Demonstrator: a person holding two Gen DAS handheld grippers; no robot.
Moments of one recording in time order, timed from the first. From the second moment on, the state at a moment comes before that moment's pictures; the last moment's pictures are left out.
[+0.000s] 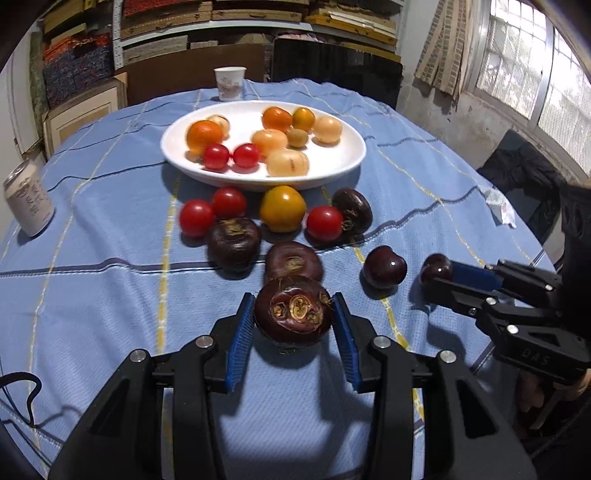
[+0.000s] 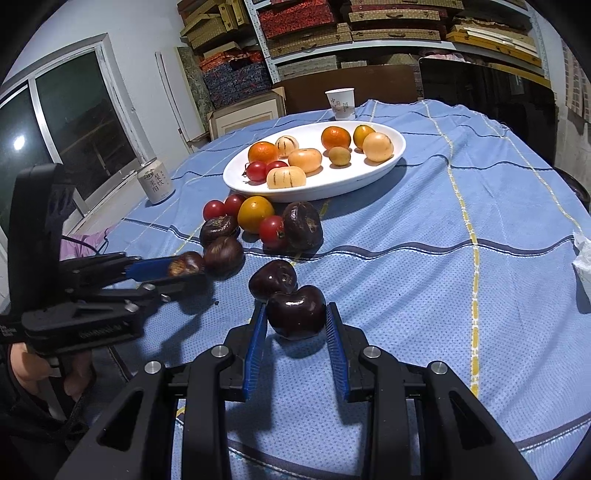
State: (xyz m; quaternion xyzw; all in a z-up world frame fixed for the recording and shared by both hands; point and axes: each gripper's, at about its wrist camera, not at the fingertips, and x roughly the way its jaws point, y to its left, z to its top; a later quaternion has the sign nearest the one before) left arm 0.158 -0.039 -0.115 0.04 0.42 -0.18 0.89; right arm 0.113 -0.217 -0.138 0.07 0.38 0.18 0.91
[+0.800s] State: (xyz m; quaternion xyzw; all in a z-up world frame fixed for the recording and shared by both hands) left arm 0.227 -0.024 -0.012 0.04 0.35 -0.17 0.92; right arm 0.177 -0.229 -0.033 0.02 0.31 0.16 0.94
